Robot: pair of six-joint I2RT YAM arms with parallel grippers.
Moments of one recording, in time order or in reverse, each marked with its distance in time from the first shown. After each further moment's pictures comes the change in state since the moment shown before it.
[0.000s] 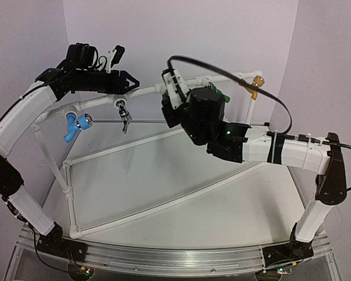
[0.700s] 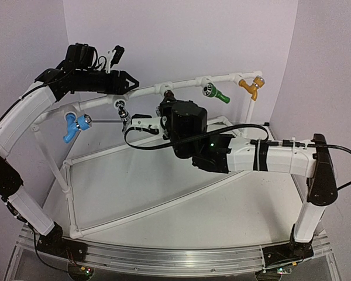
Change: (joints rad) left arm 0.001 -0.007 -0.009 0.003 0.003 -0.003; right arm 0.072 0.090 0.020 0.030 0.212 -1.249
